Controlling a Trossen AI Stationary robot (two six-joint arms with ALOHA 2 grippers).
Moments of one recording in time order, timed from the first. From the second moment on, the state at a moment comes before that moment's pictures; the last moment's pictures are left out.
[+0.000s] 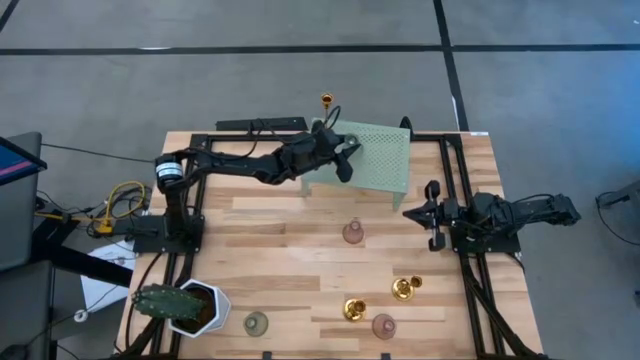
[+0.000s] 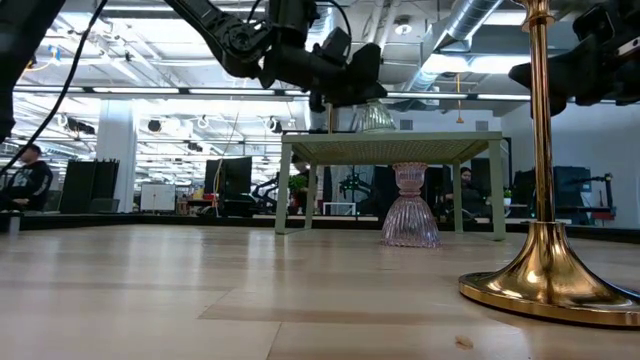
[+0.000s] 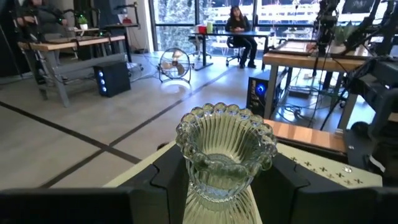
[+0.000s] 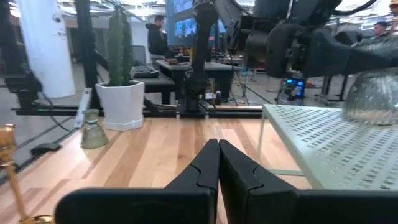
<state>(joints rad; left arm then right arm) 0.26 1.71 1.22 0.62 -0.21 0.06 0.16 0.02 0.02 0.05 0.20 -0.05</state>
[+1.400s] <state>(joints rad) 0.27 1.82 1.29 0.62 -0.22 0.07 0.15 0.02 0.02 0.06 0.24 -0.06</state>
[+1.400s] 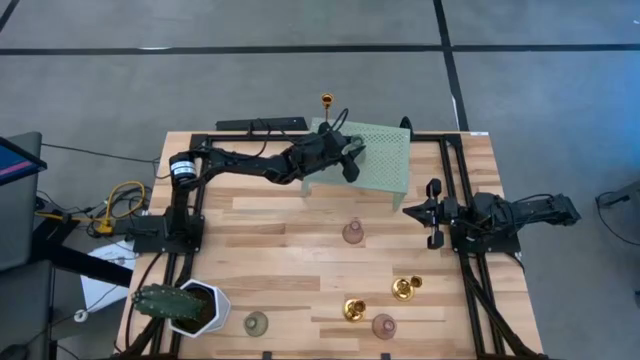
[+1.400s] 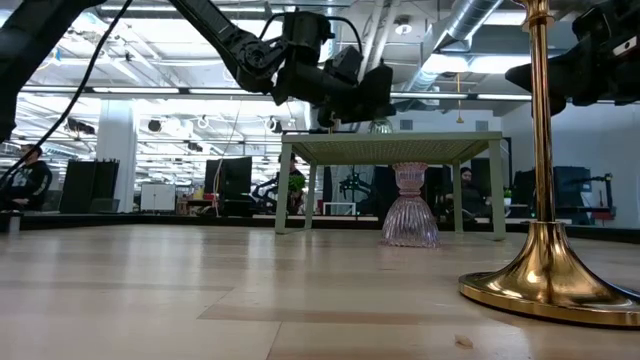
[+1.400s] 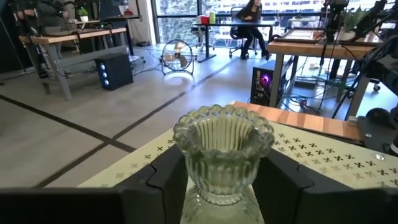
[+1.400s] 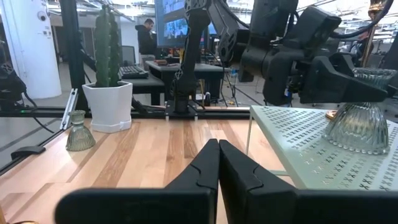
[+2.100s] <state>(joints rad) 0.27 1.79 1.29 0.60 -0.21 0.13 0.15 0.02 0.02 0.06 0.24 -0.06</state>
